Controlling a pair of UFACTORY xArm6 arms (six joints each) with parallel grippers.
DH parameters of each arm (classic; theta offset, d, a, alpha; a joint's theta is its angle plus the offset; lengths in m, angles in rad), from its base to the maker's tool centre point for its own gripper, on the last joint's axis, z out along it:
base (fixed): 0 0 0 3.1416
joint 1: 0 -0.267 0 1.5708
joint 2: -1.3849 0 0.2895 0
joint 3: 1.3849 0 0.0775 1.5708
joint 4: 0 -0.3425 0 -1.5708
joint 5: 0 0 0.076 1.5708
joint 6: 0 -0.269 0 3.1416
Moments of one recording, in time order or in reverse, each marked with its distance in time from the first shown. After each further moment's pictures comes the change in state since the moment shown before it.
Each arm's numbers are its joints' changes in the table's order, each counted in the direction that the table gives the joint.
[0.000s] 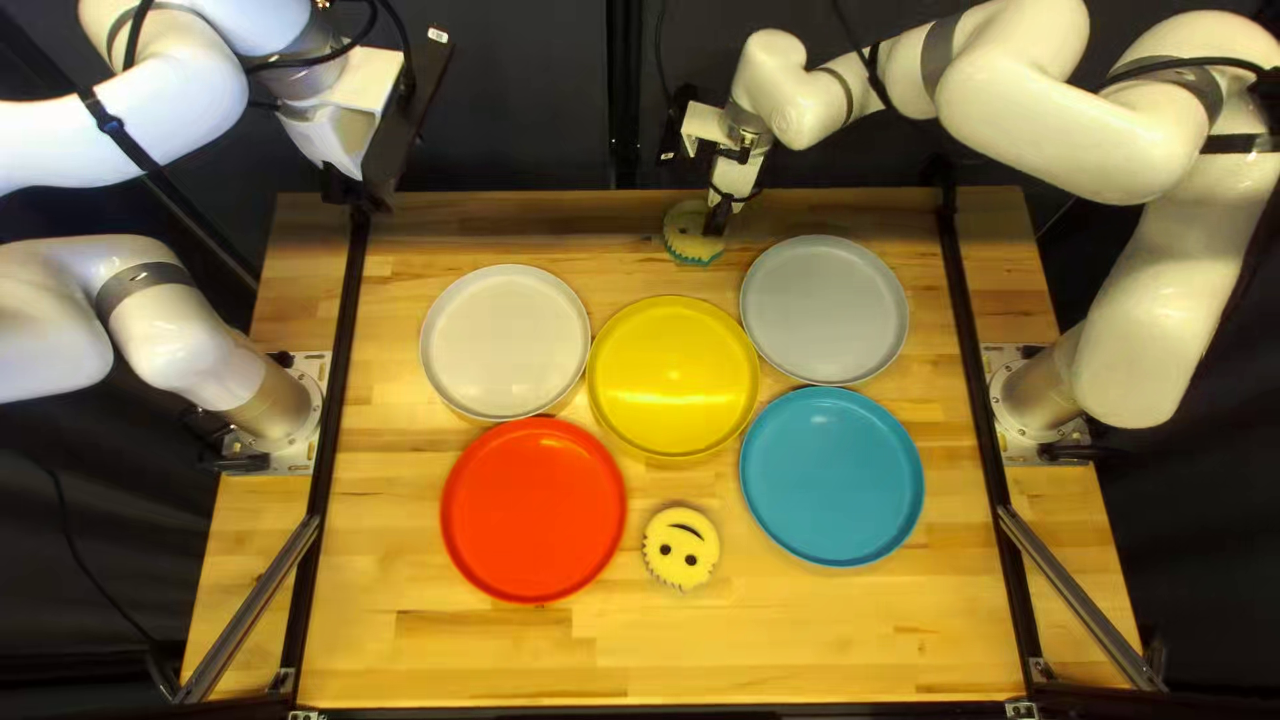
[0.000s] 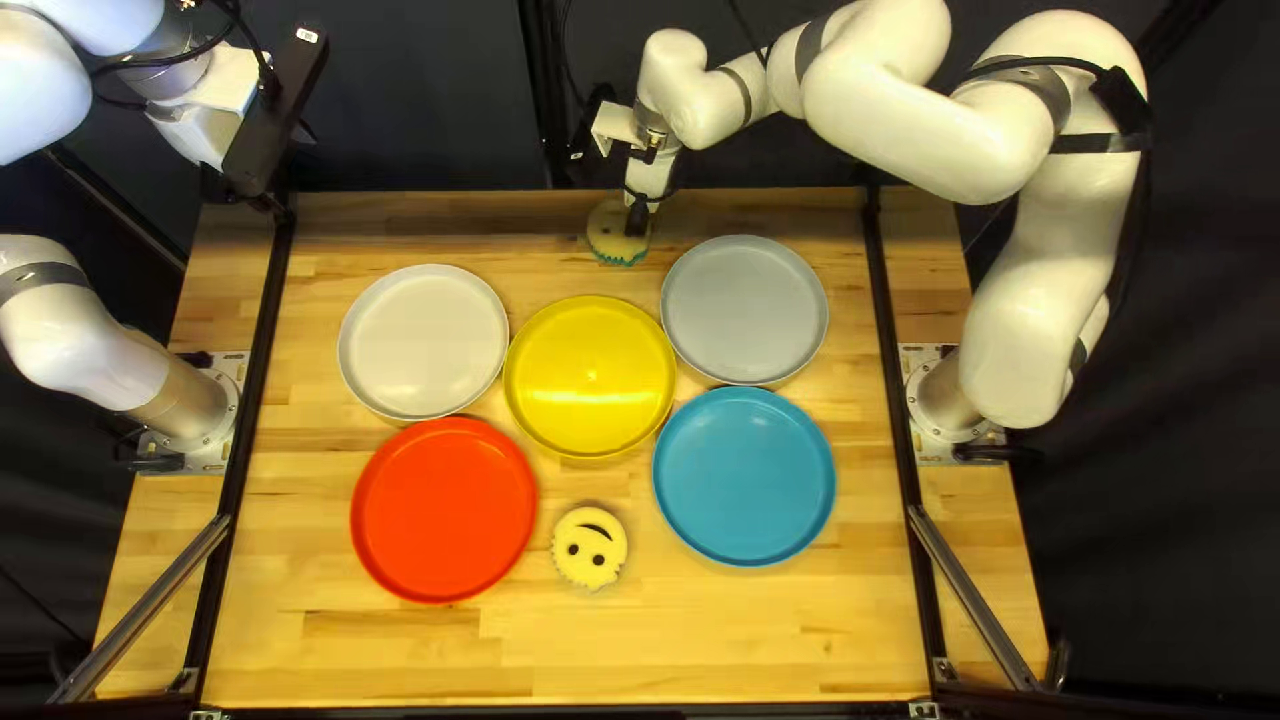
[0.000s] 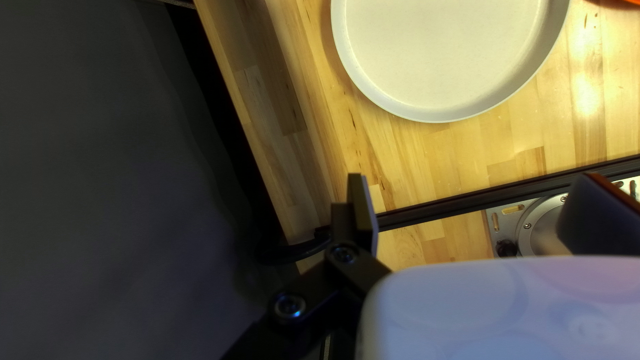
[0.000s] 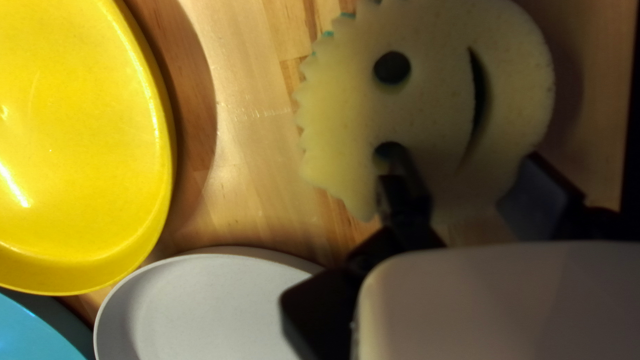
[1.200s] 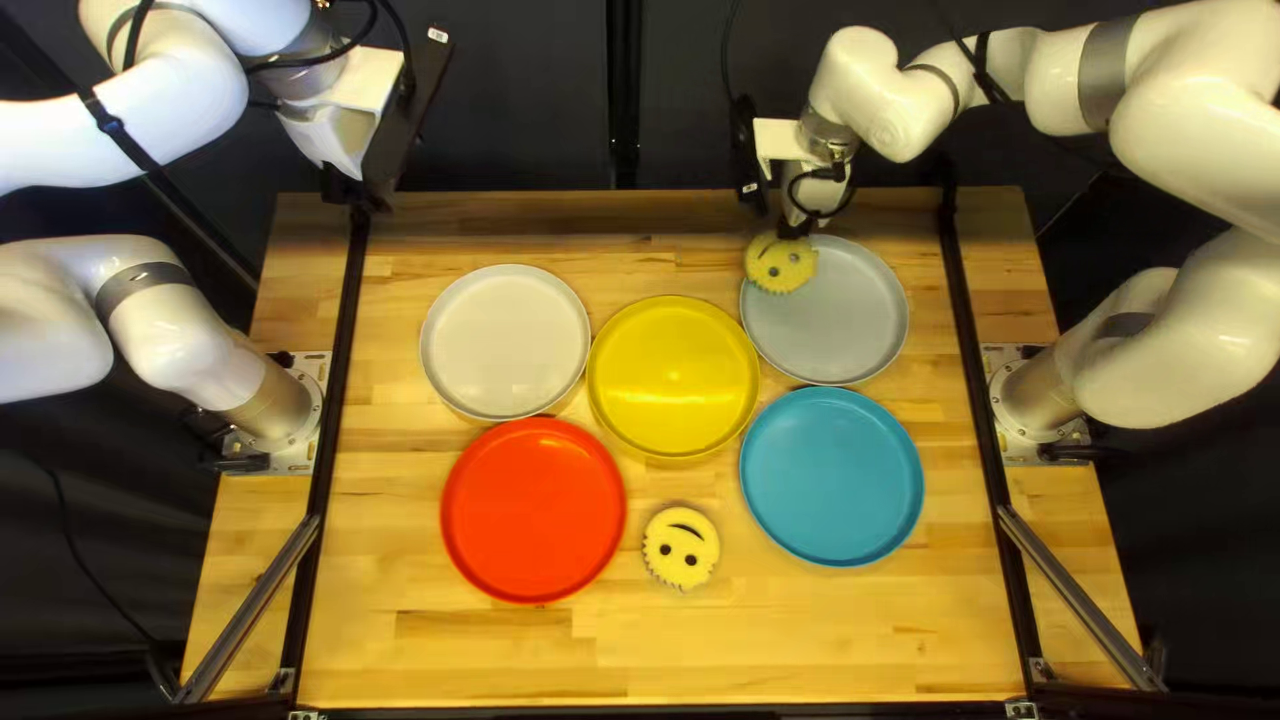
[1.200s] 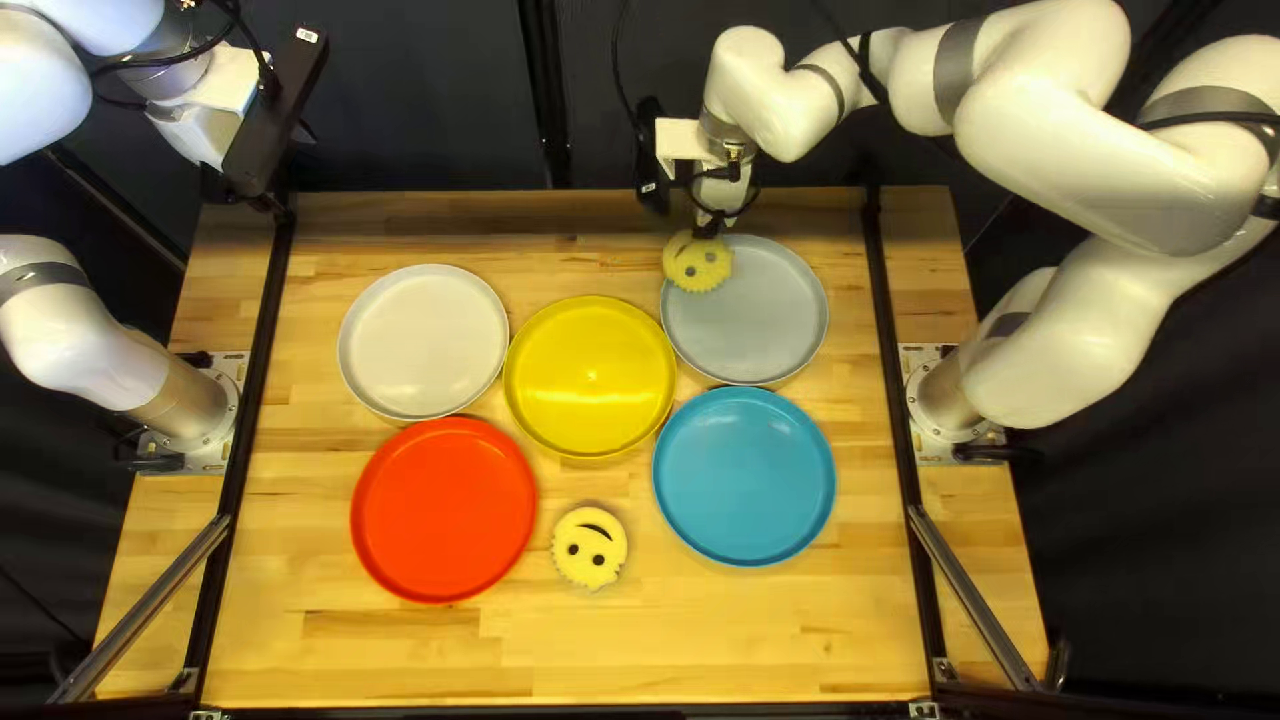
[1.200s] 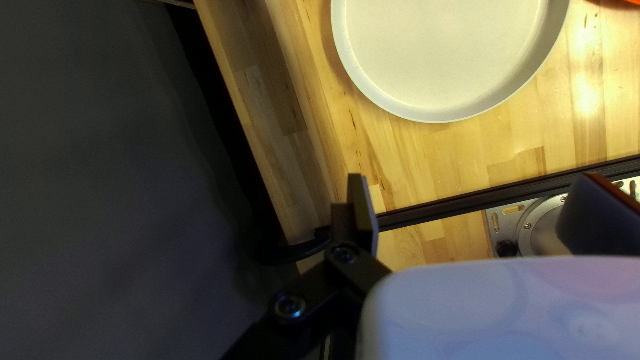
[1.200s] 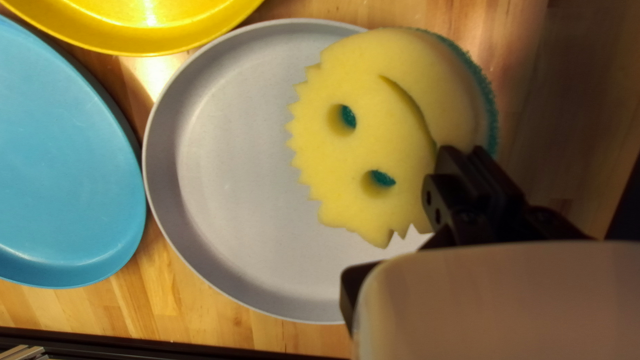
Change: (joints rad) left arm 0.000 0.000 0.000 0.000 0.000 0.000; right arm -0.034 -0.452 0.371 0.106 0.094 0.100
